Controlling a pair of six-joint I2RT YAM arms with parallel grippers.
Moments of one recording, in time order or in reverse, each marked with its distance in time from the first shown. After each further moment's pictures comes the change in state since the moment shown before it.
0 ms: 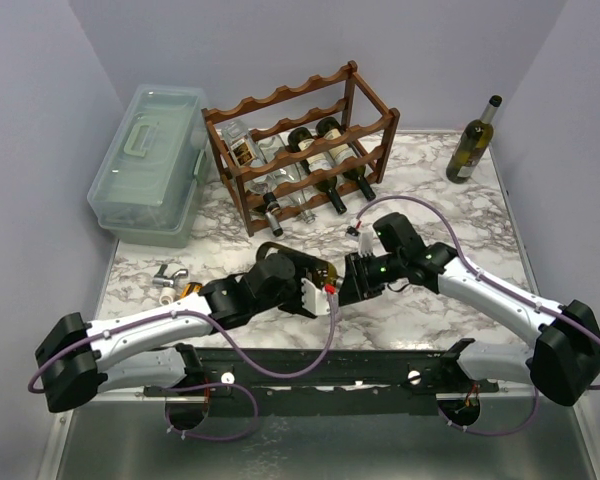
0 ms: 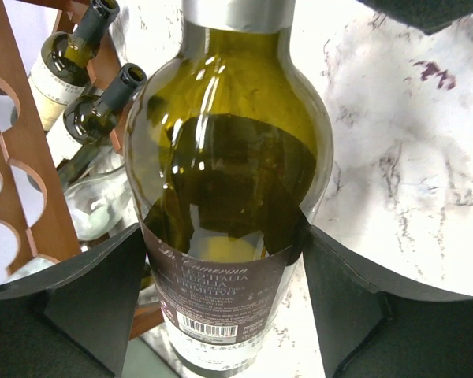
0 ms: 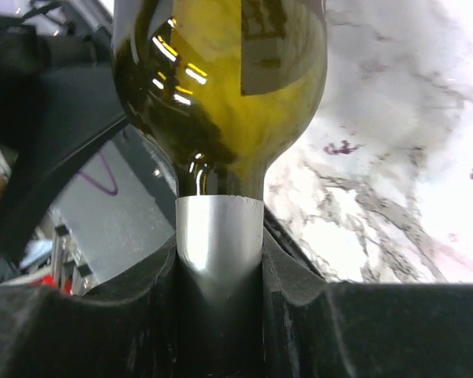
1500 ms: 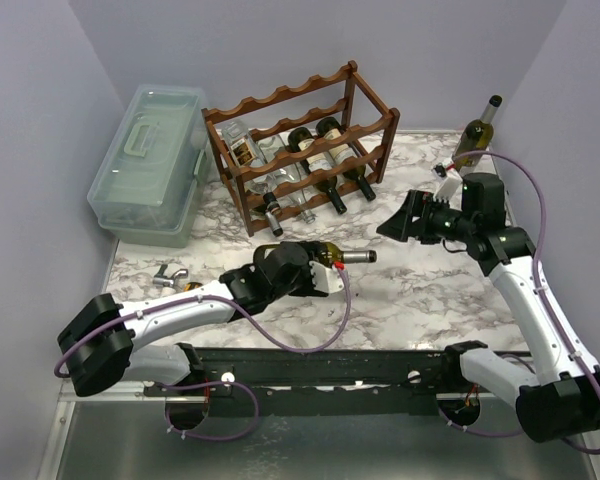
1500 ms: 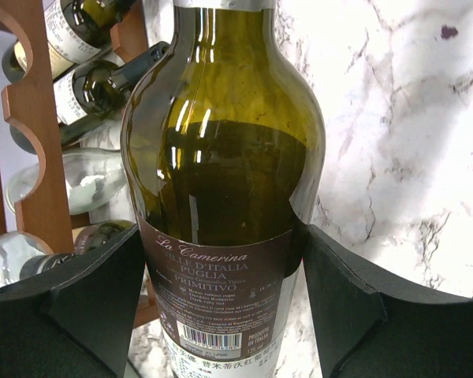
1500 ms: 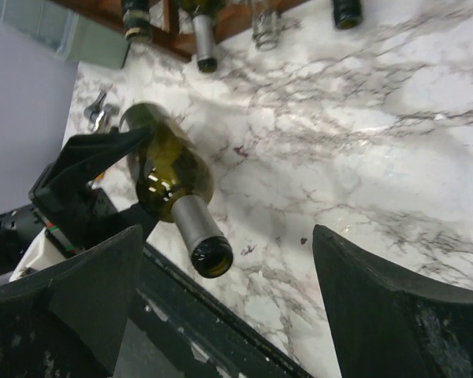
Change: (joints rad) left arm 0.057 0.153 0.080 0.113 -0.080 -0.154; right arm -0.486 -0.193 0.211 -0.109 0.105 -0.028
